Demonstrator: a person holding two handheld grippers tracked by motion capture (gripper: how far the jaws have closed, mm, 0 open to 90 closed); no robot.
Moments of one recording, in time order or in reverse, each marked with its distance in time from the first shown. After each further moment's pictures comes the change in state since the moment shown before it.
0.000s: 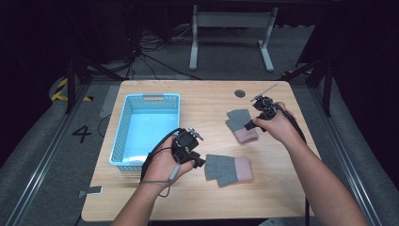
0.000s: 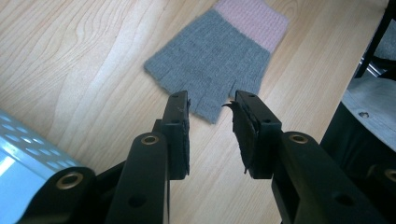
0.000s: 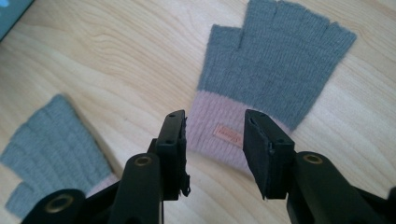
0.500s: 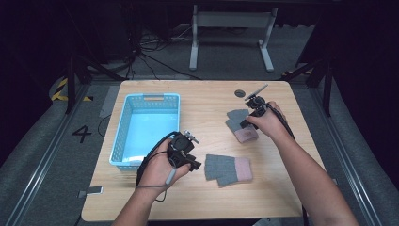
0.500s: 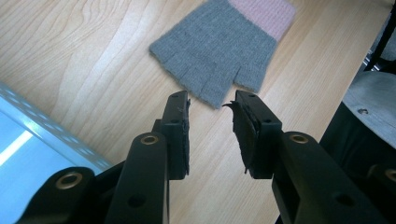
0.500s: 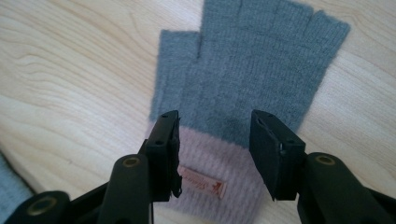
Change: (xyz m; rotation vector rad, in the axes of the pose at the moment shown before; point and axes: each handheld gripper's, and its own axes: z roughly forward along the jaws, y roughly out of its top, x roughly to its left) left arm 0.000 -0.012 -0.004 0.010 0.017 -0.026; right arm -0.022 0.014 0.043 0.056 -0.046 0.108
